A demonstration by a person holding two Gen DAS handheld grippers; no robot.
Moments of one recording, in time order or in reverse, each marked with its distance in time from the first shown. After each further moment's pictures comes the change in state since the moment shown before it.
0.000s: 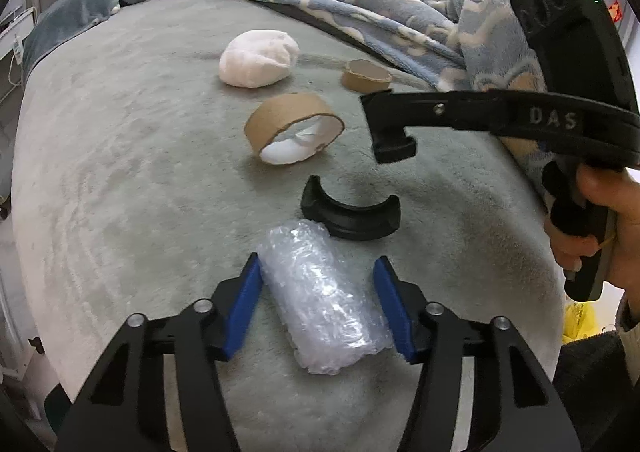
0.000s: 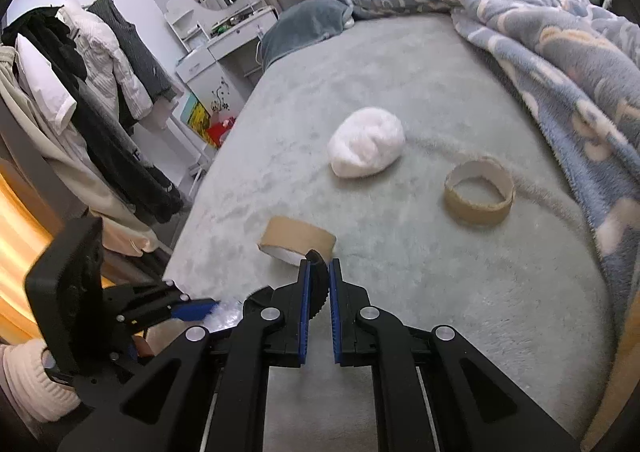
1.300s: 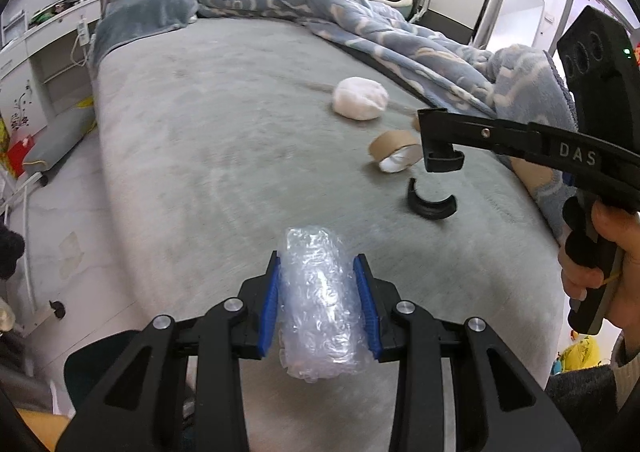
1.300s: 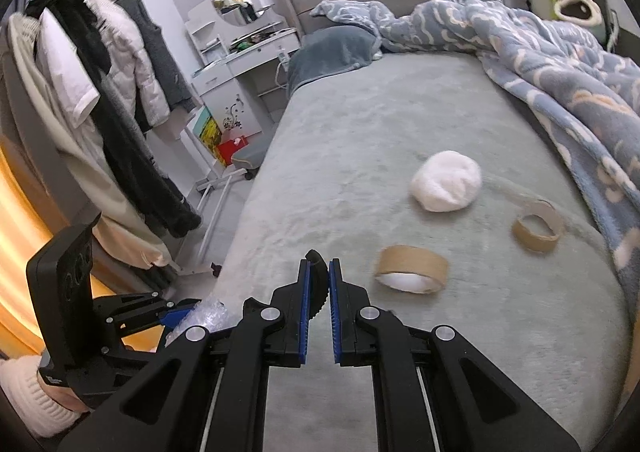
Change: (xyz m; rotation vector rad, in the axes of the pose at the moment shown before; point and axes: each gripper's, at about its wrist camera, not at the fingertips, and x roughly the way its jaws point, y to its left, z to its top) left arm -0.094 0.059 -0.051 -0.125 -0.135 0.116; right arm 0.003 0.101 -0.005 -0.087 -0.091 -0.024
